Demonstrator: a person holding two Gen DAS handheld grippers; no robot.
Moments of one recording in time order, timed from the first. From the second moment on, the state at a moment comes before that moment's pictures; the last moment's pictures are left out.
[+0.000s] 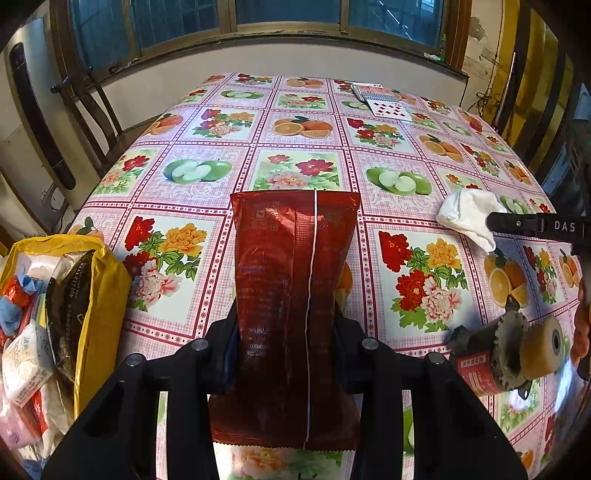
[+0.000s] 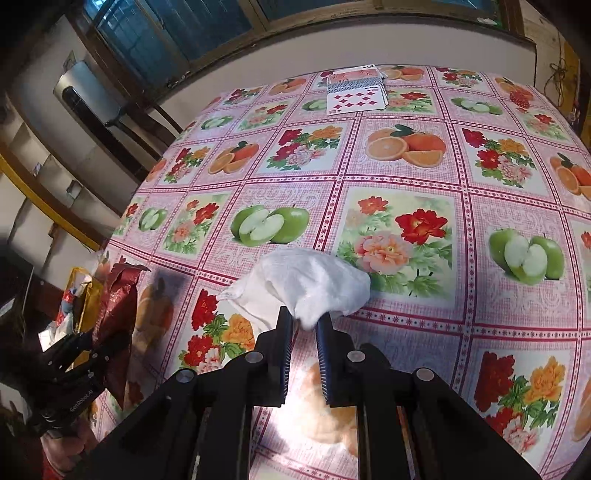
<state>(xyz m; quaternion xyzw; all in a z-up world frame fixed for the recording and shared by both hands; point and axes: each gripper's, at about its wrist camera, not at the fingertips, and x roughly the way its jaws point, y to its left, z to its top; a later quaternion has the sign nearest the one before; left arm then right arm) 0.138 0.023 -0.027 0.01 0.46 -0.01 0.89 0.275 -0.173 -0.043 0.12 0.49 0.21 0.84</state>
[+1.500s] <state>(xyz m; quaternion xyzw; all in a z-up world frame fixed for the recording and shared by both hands) 0.039 0.060 0.033 0.01 0.34 0.06 0.94 0.147 -0.103 0.064 0.13 0.38 0.33 0.85</state>
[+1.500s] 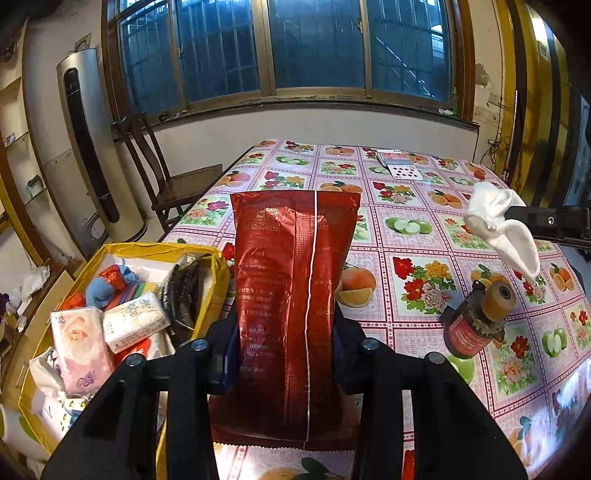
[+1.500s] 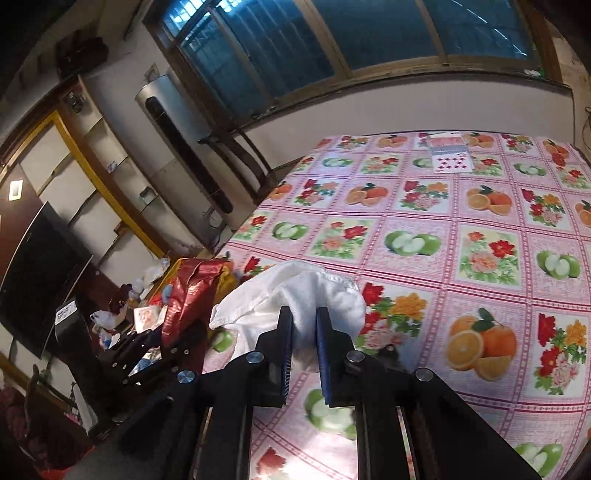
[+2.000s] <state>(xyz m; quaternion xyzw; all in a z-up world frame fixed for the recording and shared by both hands) 0.003 0.172 0.048 -0.03 0.32 0.16 0.93 0.124 0.090 0.082 0.07 0.39 0.46 0.80</state>
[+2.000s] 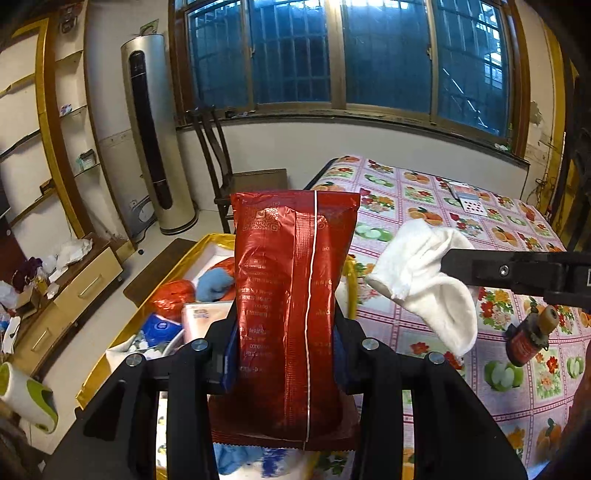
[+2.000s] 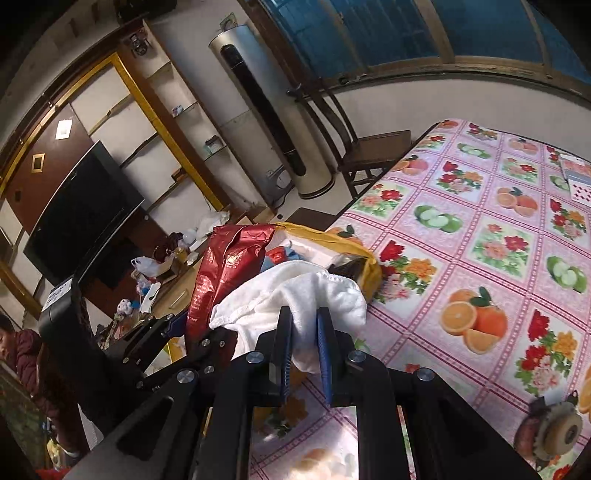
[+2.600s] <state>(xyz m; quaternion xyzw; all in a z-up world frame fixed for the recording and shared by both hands) -0.018 0.261 0.006 -0.10 0.36 0.22 0.90 0.151 0.211 0.035 0.04 0.42 0.42 0.80</state>
